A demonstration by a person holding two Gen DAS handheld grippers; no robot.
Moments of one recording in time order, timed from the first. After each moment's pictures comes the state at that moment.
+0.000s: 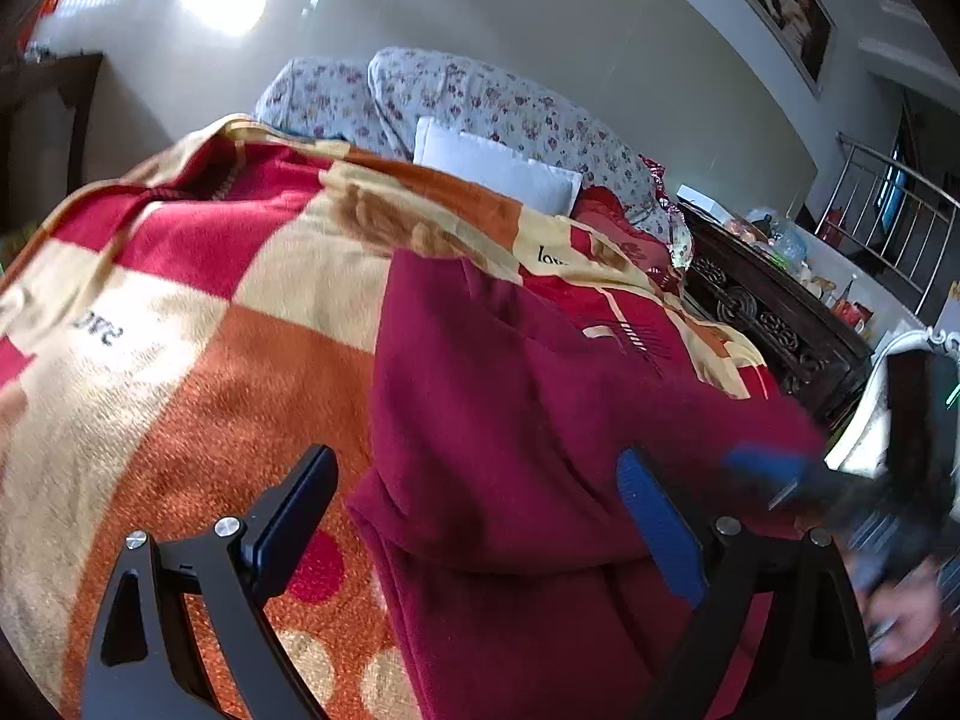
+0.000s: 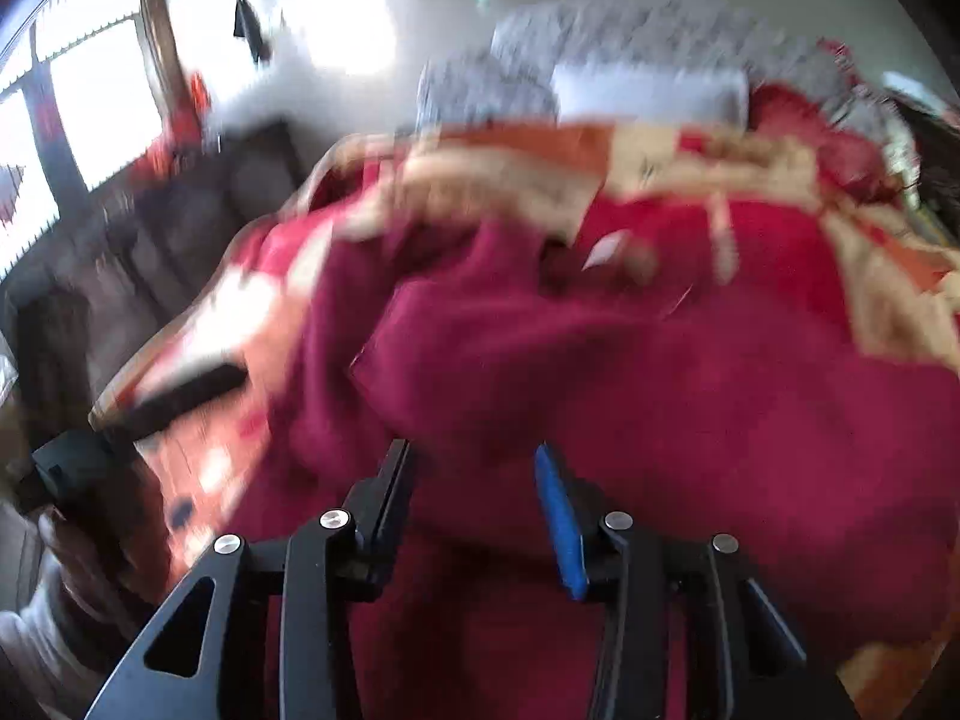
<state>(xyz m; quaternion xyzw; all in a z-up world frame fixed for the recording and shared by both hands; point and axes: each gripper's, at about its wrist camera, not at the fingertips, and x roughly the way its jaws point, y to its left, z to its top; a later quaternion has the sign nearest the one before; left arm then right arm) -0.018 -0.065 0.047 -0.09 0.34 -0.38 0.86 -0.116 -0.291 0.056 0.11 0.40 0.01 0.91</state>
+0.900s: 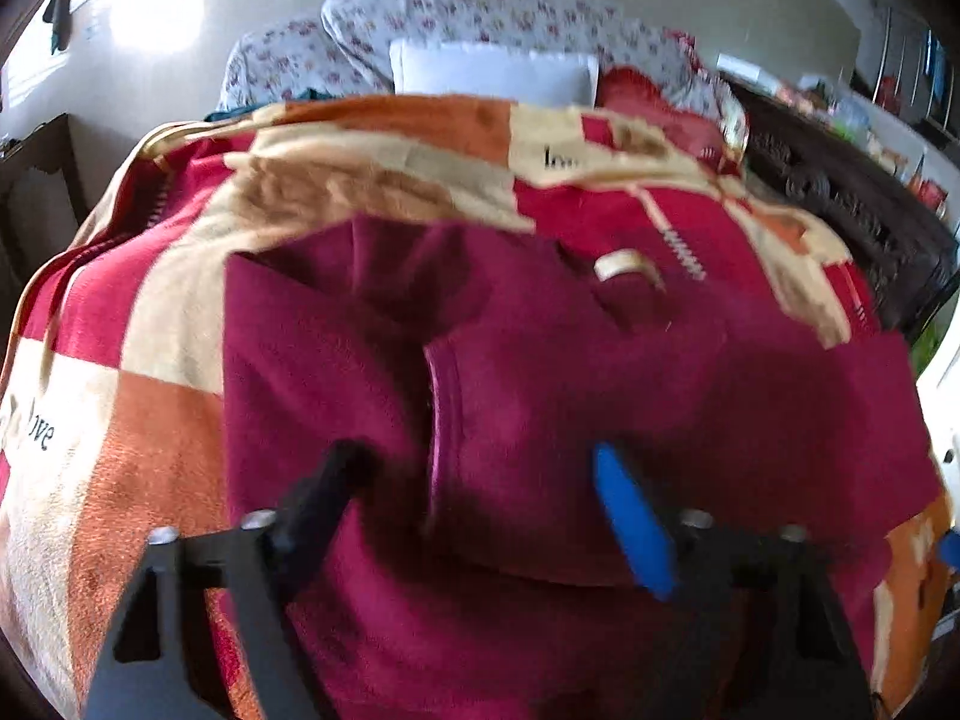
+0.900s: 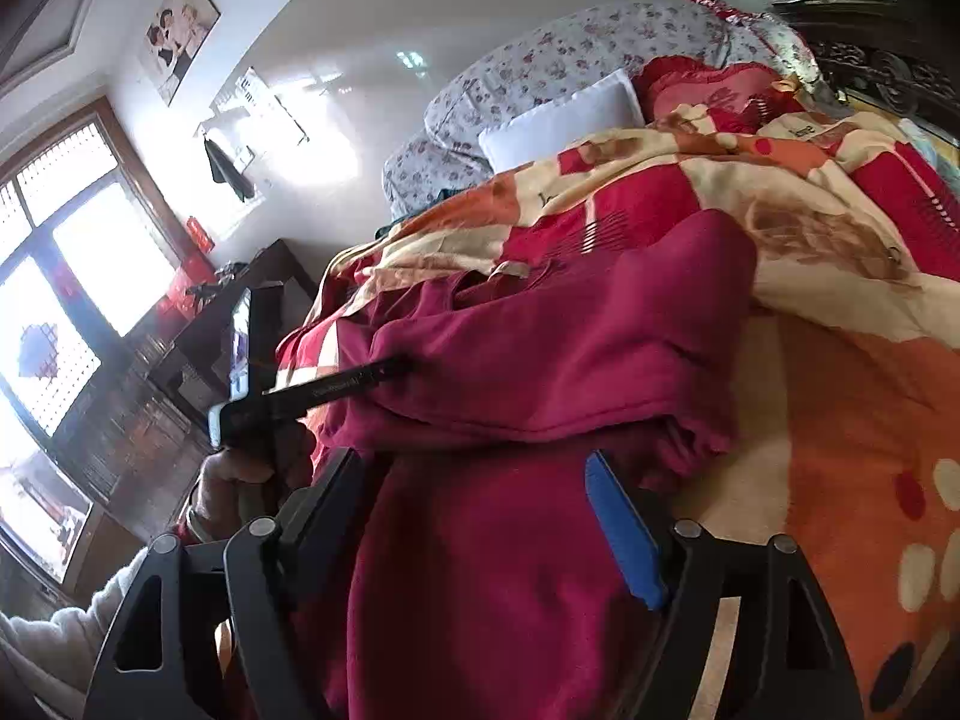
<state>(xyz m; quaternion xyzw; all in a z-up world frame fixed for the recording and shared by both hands) 0.006 -0.196 0.042 0.08 0.41 -0.31 0.85 -0.270 -0.378 0.089 0.27 0.29 0.00 0.92</state>
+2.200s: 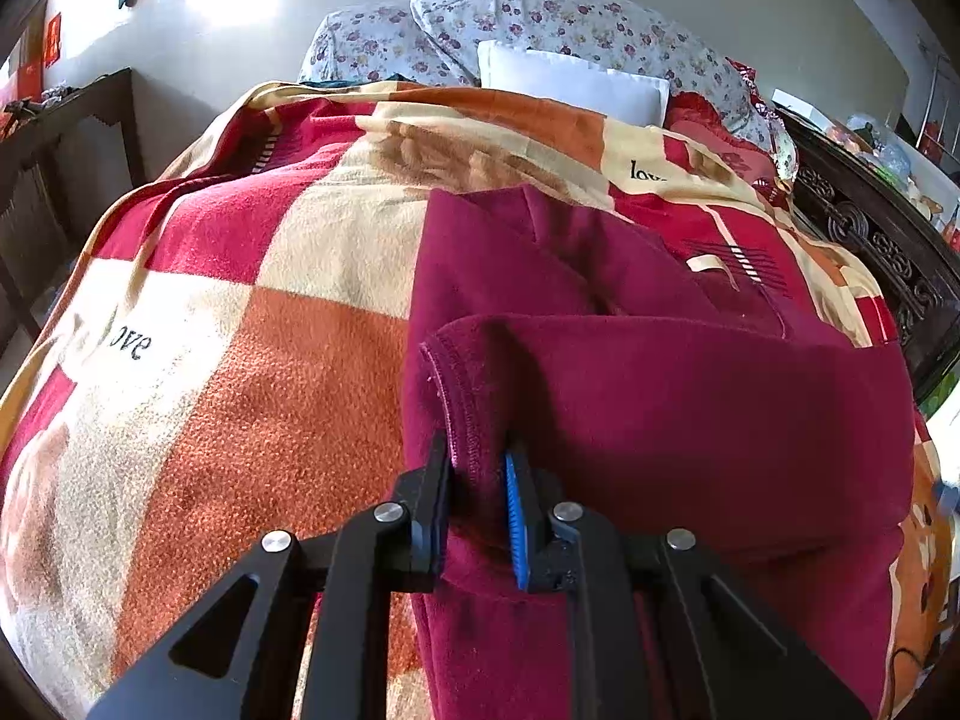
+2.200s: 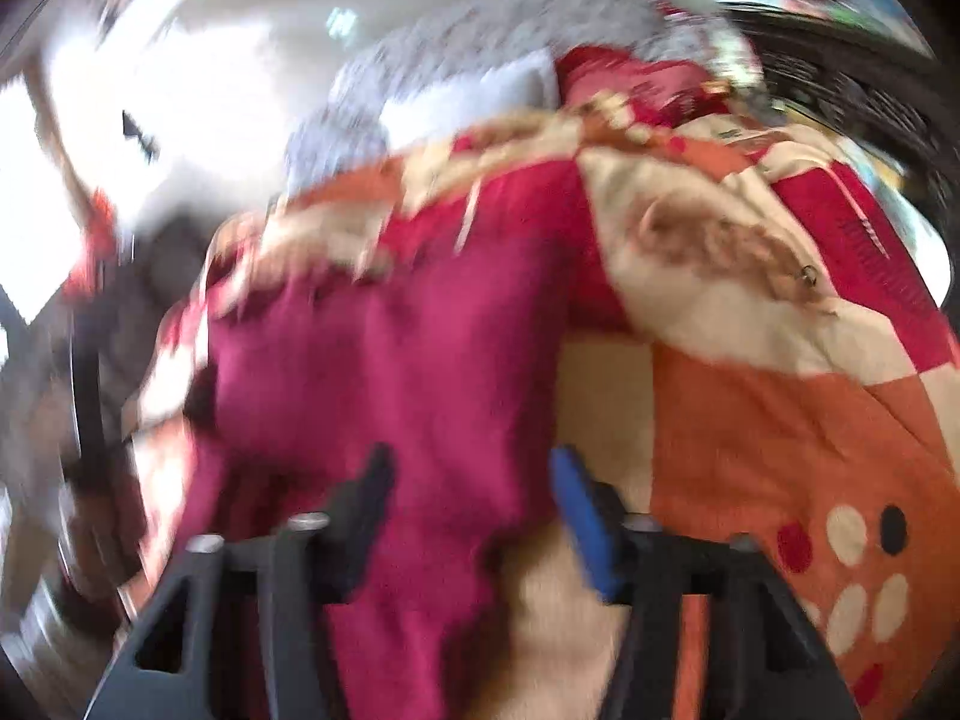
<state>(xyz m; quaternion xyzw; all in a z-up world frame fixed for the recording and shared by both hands) -0.001 -0.118 0.042 0.04 0.42 -0.25 0.87 -0.248 -0.432 0.088 0.24 0.34 -0.12 0.90</state>
